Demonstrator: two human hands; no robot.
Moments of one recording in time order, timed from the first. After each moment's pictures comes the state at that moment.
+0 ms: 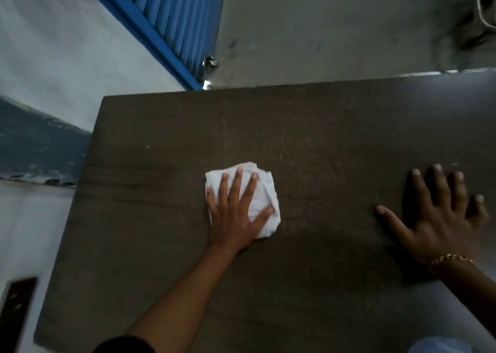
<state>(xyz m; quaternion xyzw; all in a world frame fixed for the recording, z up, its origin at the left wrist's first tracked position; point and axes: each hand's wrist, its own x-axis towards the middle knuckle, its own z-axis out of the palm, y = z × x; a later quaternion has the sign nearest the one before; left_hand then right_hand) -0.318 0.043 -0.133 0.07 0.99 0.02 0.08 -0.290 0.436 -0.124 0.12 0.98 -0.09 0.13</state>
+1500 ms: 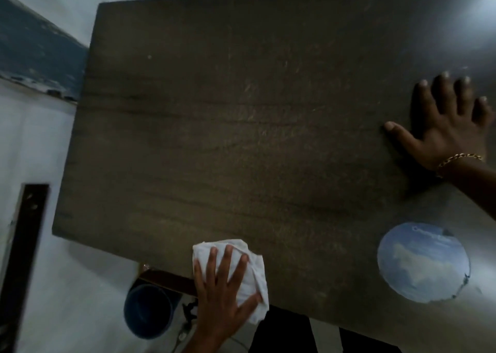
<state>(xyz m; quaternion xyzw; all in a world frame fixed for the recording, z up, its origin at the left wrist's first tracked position) 0.063 0.021 -0.119 0.07 0.98 -0.02 0.18 -0.272 0.455 -0.123 0.02 0.99 -0.10 0.09</state>
